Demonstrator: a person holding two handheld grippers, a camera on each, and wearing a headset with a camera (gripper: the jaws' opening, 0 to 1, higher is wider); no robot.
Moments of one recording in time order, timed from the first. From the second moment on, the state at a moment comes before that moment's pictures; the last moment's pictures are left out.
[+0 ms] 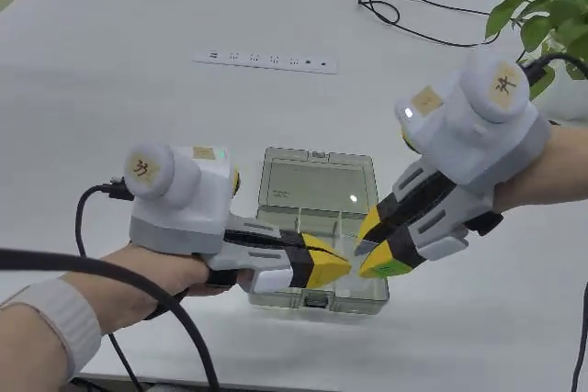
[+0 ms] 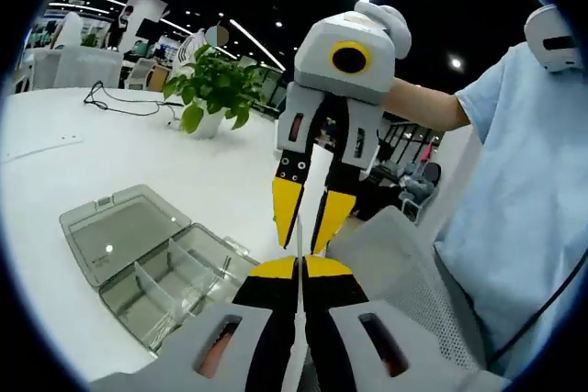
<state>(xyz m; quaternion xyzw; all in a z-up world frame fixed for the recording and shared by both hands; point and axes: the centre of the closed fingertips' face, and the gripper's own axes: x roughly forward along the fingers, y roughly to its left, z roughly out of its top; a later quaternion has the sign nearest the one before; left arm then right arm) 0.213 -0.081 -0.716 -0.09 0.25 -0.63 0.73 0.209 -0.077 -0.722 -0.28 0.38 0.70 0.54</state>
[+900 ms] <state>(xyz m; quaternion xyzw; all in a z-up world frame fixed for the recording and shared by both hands) 0.199 -0.085 -0.726 0.00 0.25 -0.65 0.71 0.196 -0.081 -0.728 -0.28 0.44 0.69 0.50</state>
